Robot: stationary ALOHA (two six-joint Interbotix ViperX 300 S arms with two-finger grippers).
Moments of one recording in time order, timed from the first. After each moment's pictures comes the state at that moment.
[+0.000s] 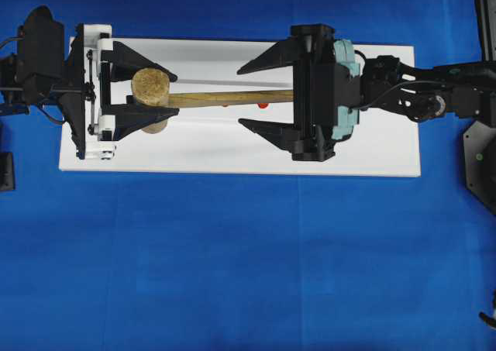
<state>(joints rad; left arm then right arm) 0.09 -0.41 0.99 -0.02 -0.37 0.02 -0.06 -0.20 0.66 0.74 -0.12 -0.87</state>
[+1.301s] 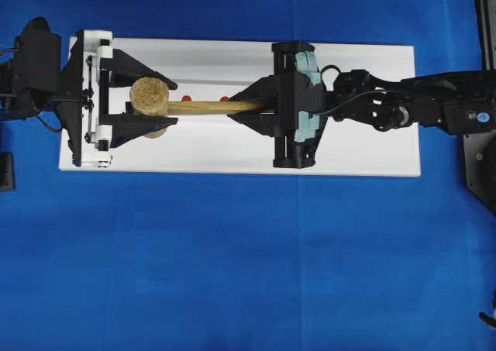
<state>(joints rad) 0.06 -0.42 0.99 -0.02 -0.37 0.04 -0.05 -0.07 0.64 0.77 -0.16 -0.84</state>
